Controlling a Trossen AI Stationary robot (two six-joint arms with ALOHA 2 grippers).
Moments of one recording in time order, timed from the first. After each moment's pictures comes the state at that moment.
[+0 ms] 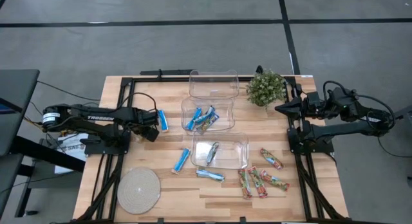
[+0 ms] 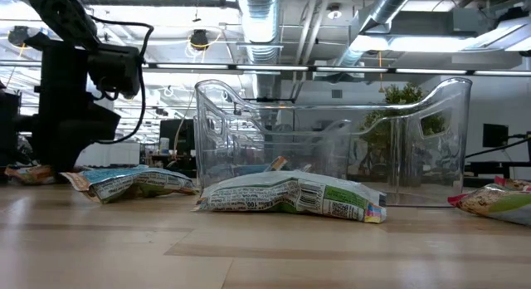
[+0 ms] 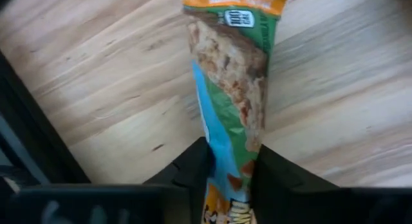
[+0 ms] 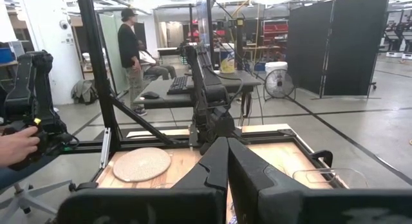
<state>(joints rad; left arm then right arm) 0.28 1.16 0.44 -0.85 -0.12 -0.83 0.00 0.39 0.78 -0.39 0.00 0.00</state>
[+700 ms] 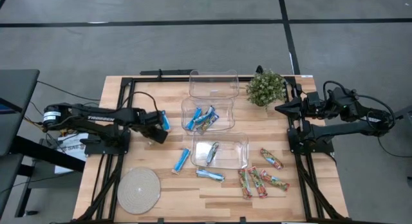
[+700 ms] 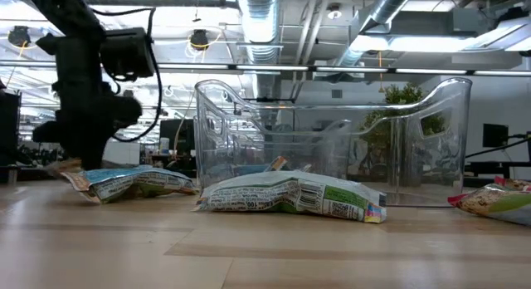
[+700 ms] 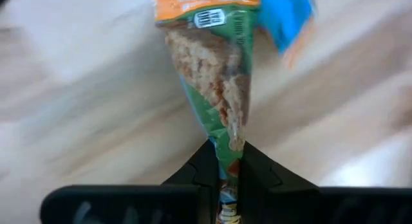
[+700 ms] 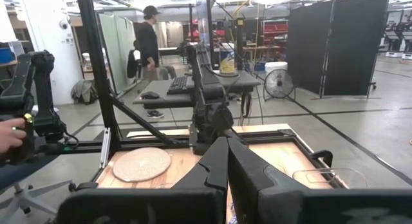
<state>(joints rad) 0.22 1.16 0.48 -0.62 0.08 -0.90 0.00 0.39 0.78 -0.39 0.00 0.00</state>
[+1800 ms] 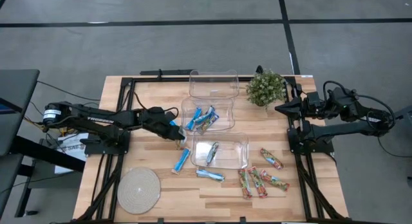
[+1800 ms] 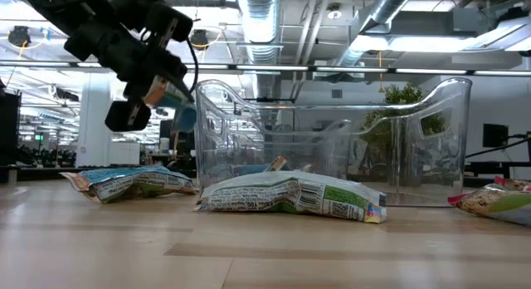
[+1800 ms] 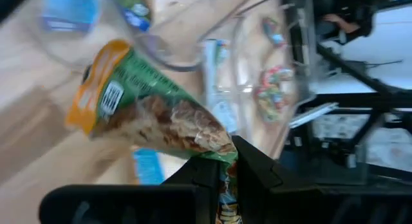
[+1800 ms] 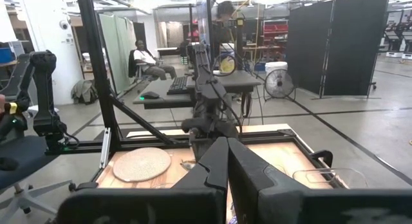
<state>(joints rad) 0.12 1.16 0.48 0.12 0.30 -1.15 0.00 0.39 0.78 -0.39 0.00 0.00</state>
